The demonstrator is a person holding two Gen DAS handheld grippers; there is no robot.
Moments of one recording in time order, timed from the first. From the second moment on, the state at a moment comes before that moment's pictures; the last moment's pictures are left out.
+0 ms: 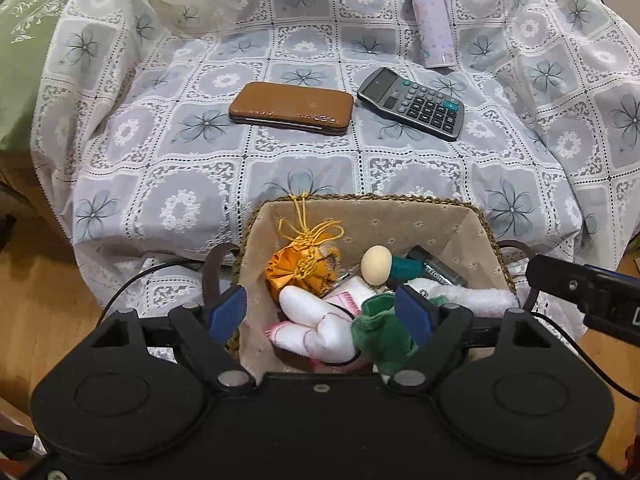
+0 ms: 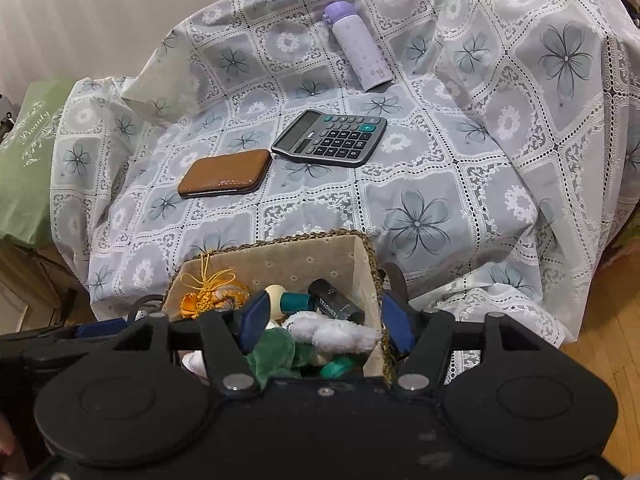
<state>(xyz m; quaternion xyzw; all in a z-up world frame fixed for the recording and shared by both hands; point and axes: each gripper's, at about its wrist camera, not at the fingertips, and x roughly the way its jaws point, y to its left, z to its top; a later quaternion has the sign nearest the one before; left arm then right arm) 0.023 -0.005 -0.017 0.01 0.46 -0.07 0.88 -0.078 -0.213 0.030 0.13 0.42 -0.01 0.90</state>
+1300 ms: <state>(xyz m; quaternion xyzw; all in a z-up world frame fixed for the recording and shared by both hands) -0.006 -0.001 -0.013 0.03 0.48 -0.04 0.88 -0.080 -0.208 0.018 0.03 0.48 -0.01 0.88</state>
